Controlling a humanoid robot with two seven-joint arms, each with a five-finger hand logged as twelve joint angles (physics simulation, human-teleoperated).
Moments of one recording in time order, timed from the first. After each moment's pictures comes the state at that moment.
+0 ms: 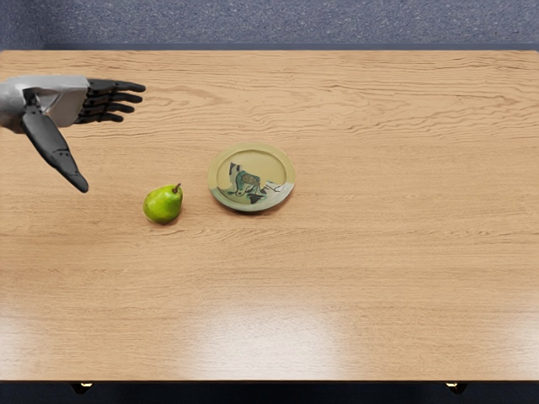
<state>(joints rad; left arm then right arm) -1.10 1.04 -0.44 -1.38 0.47 -0.61 0.17 -0.05 0.00 0.01 0.16 0.06 0.18 -0.42</state>
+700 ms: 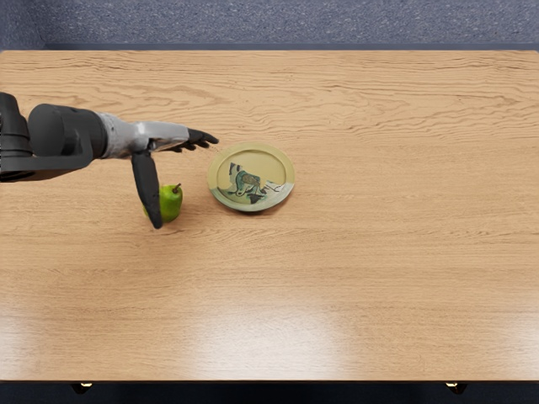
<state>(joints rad) -1.13 0.71 -0.43 -1.59 0.86 -0.37 0.61 -0.04 0.00 0.01 0.15 0.05 0.17 -0.42</state>
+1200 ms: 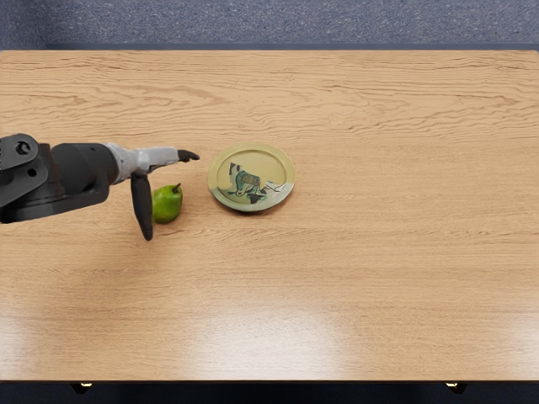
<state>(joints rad) -1.10 0.67 -0.27 -1.55 1.06 -0.23 0.61 -0.05 0.00 0.01 0.15 0.06 0.17 -0.42</state>
